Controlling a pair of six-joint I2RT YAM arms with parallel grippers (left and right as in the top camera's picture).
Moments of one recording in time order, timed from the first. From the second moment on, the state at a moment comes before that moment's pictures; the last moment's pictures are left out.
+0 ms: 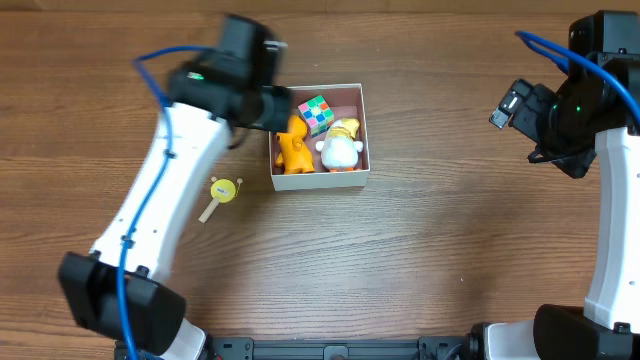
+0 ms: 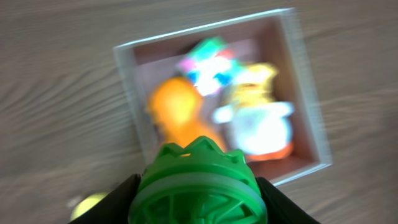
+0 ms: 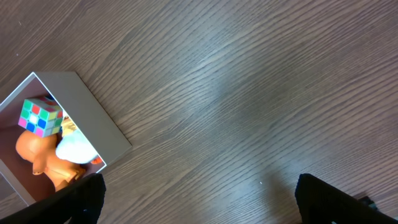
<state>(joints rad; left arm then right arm) -0.36 1.72 1.67 -1.01 0.09 -0.20 -0.05 1.61 1.96 -1.64 0.00 0.54</state>
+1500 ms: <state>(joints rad) -0.12 1.90 1.32 -1.08 -0.02 -0.26 -0.05 1.61 1.96 -1.64 0.00 0.54</state>
